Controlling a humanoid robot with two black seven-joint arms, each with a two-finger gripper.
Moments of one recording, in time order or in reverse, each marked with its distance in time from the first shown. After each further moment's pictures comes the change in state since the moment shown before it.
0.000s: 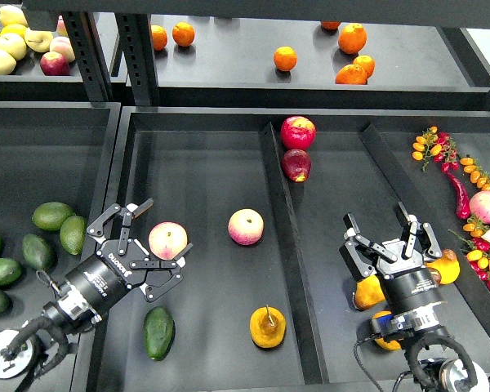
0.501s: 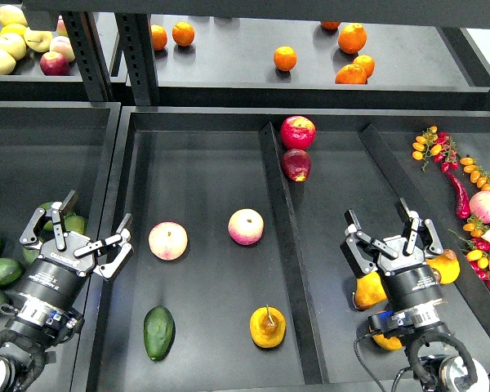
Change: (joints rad) left arm 0.136 -0.073 -0.147 -0.015 -0.239 0.000 -0.147; right arm 0.011 0.000 0.001 -0.003 0.001 0.013 0.002
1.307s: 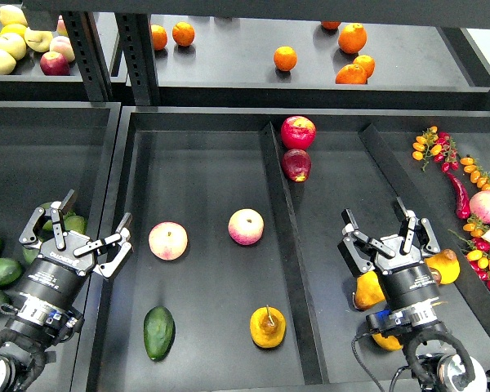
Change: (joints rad) left arm -0.004 0.000 0.000 -0.002 0.001 0.000 -0.022; right arm 0.007 0.000 0.000 0.000 0.001 -0.001 0.000
